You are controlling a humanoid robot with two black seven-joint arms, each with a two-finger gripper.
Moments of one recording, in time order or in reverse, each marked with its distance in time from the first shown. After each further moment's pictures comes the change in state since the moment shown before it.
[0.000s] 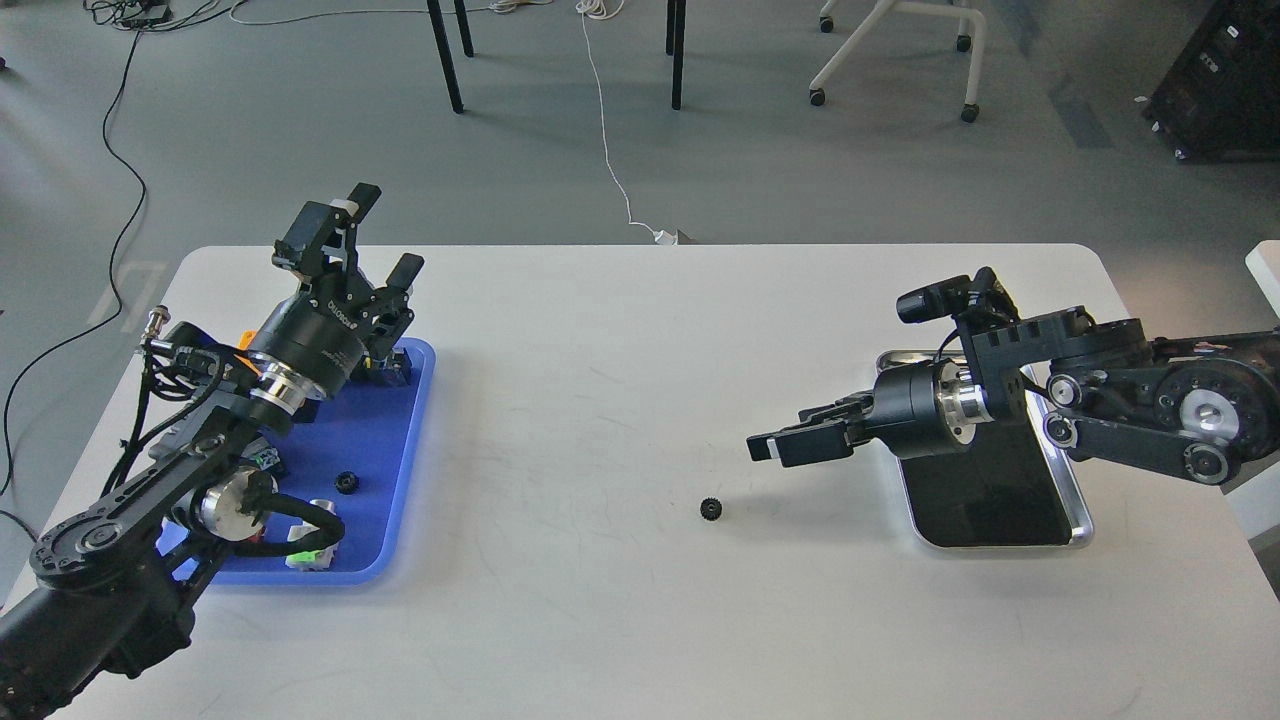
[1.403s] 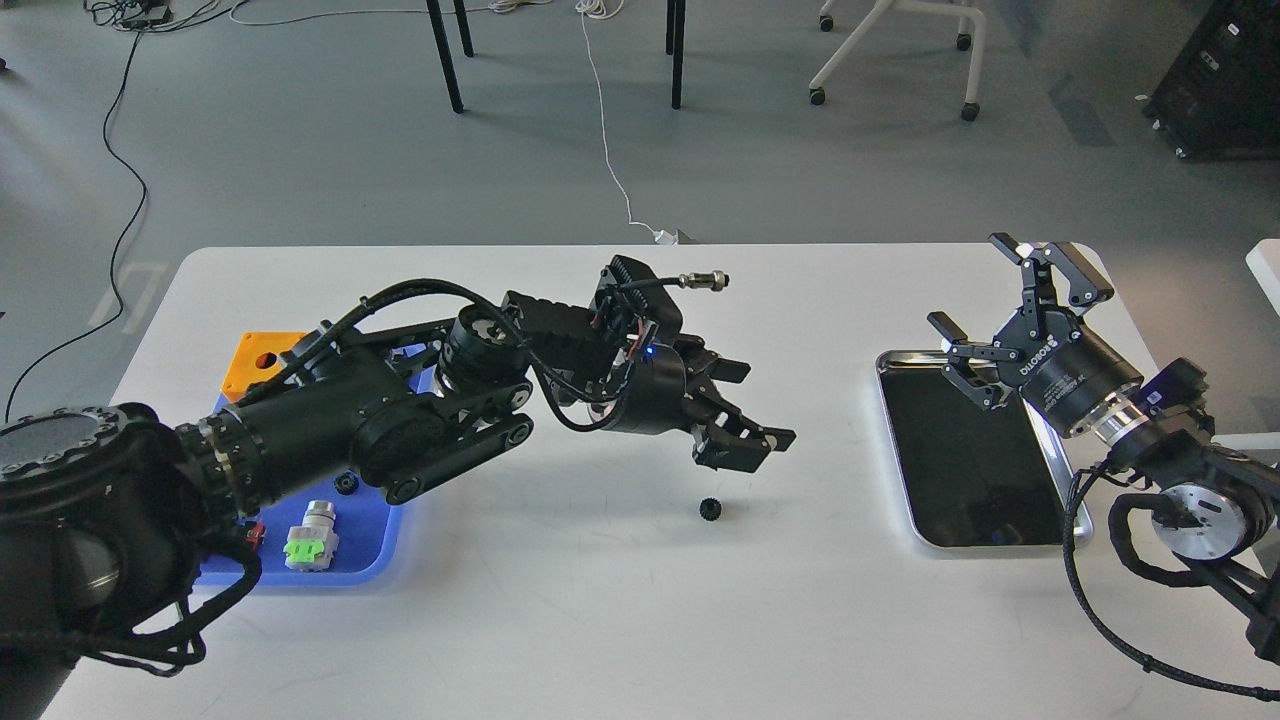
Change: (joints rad) left arm -0.589 -0.266 0.686 0.133 1.122 0.033 0.000; right arm -0.789 -0.120 0.965 -0.205 1.093 0.299 0.000
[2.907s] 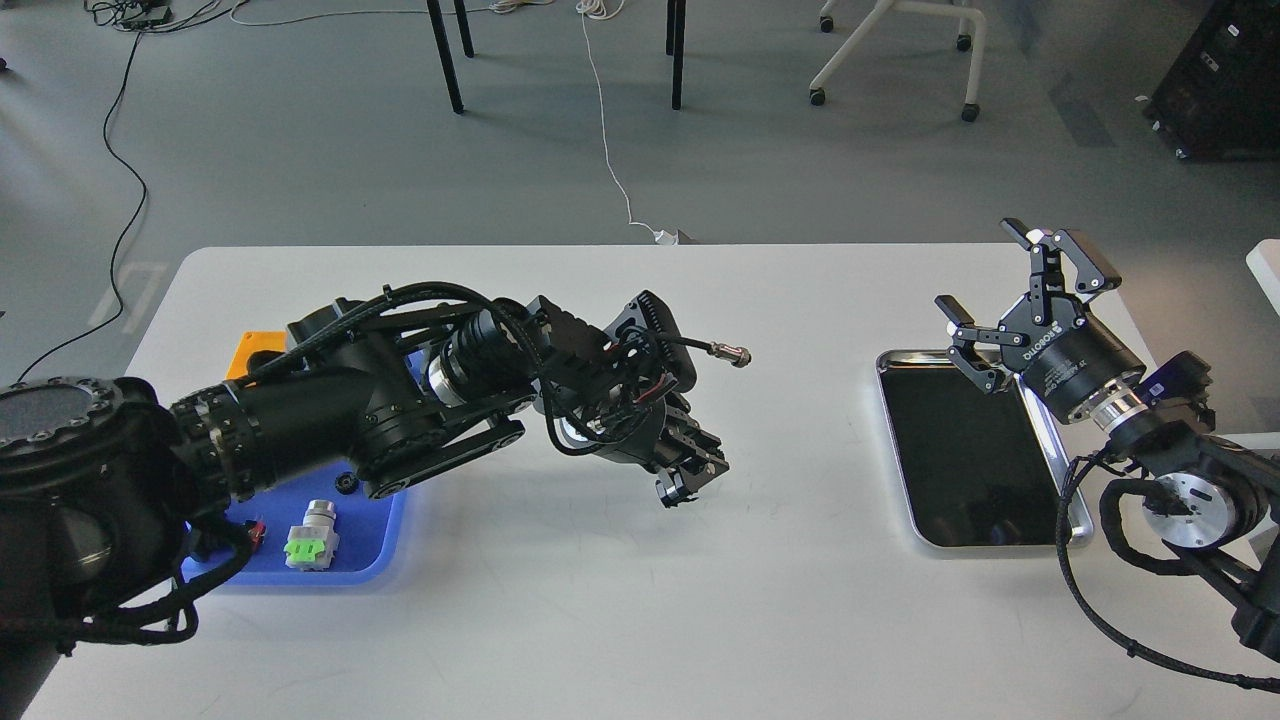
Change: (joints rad) left arm -0.099 -0.058 0.110 0.002 0.399 -0.287 0.000; right arm 0.003 0.035 0.050 -0.016 0.014 -0.052 0.000
